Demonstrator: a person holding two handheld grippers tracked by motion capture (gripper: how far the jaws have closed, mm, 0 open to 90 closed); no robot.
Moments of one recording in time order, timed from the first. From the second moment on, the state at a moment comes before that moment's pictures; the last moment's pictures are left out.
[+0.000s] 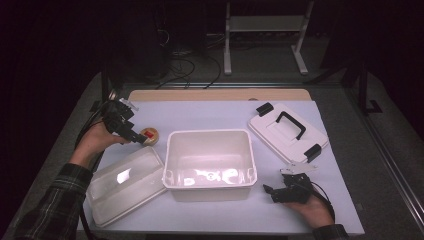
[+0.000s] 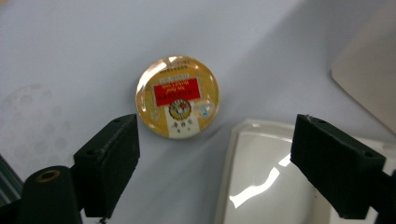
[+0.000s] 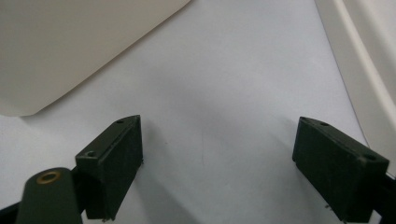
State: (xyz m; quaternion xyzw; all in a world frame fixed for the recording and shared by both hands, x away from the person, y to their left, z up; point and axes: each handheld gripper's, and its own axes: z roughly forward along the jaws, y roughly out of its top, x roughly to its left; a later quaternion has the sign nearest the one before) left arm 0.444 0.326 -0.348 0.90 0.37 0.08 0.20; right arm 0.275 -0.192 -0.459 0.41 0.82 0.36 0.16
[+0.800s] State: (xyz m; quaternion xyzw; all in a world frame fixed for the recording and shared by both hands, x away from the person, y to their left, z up) left arm 0.492 0.307 -0.407 0.90 0.40 0.07 0.14; right arm 0.275 -0.192 -0.459 0.41 0.82 0.36 0.16
